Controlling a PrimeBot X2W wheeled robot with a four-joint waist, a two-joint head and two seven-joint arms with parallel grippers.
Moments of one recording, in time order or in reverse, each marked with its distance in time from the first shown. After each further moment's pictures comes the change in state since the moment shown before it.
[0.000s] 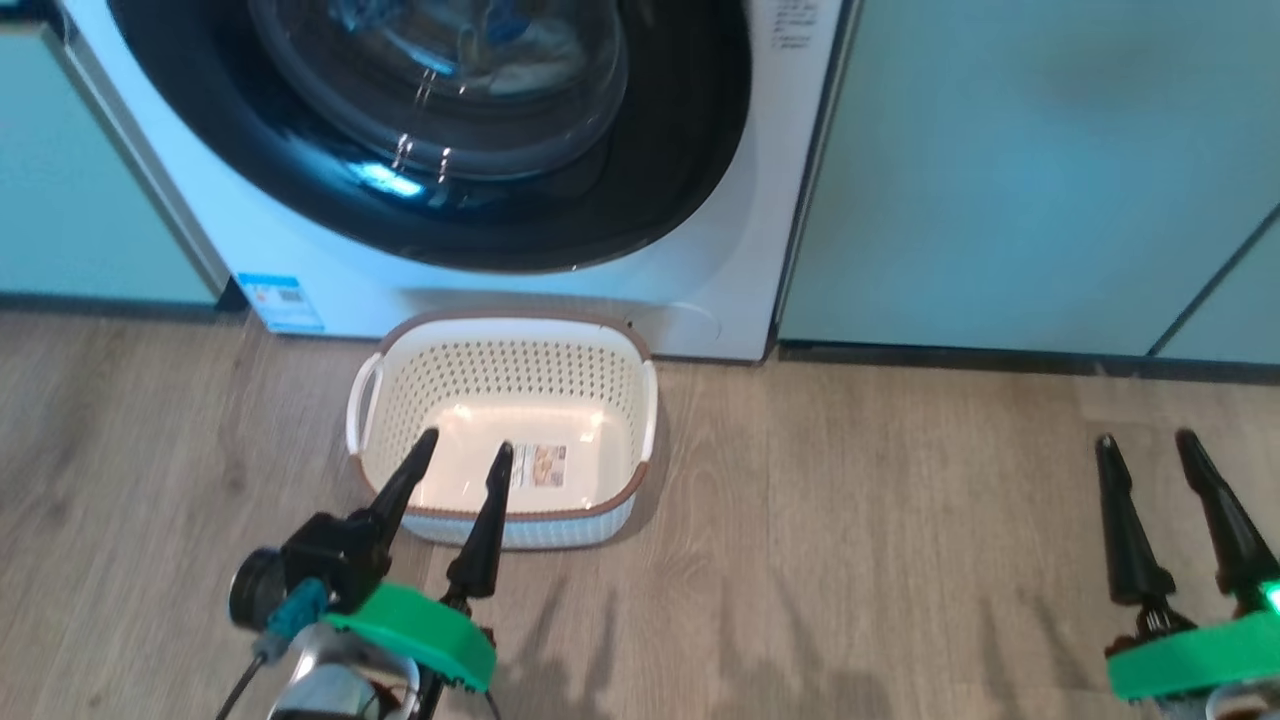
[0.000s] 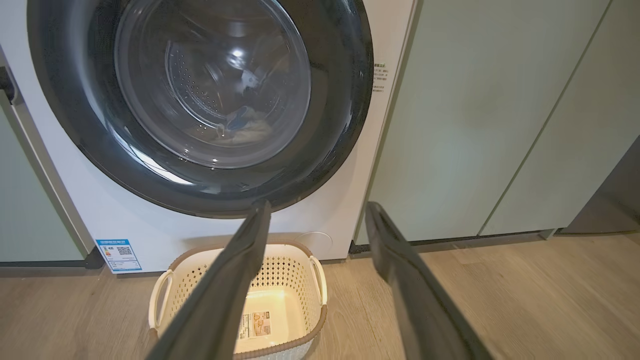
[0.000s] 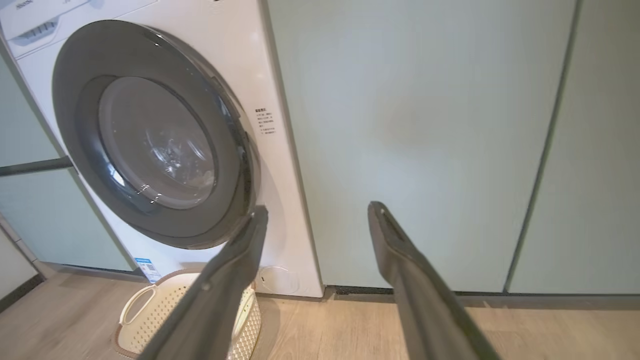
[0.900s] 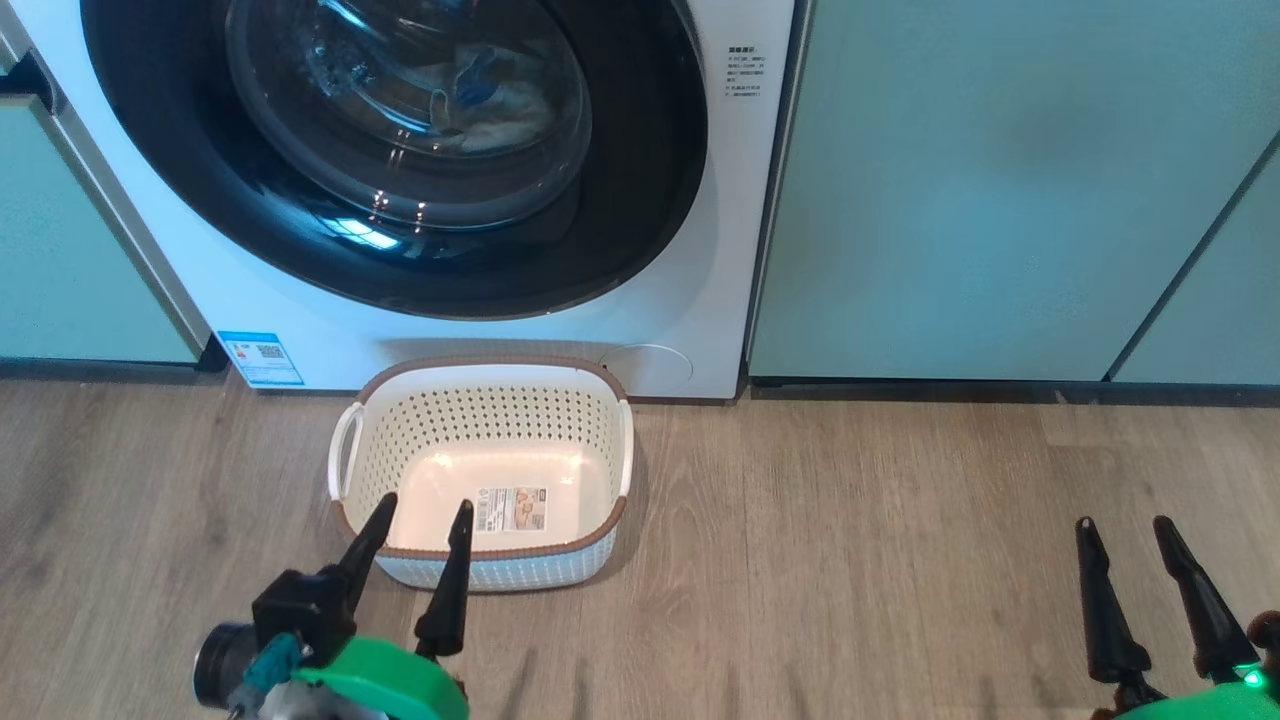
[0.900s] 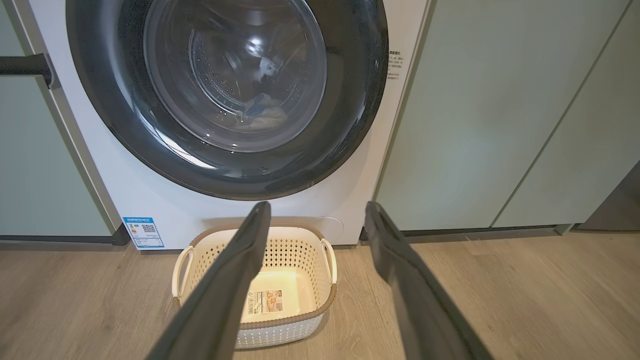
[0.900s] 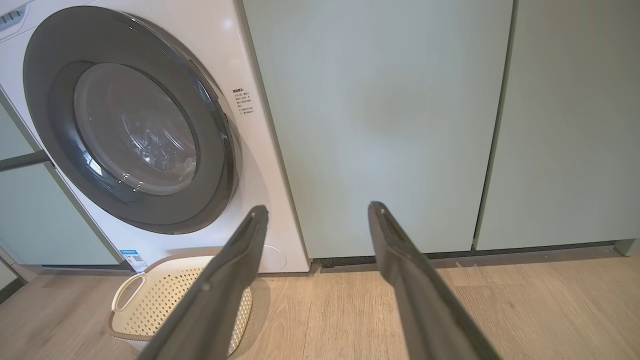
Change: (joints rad) left arm 0.133 0.017 0.029 -0.064 -0.016 0.079 0.051; right arm 0.128 0.049 -0.021 -0.002 -0.035 0.000 0.006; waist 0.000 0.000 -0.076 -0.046
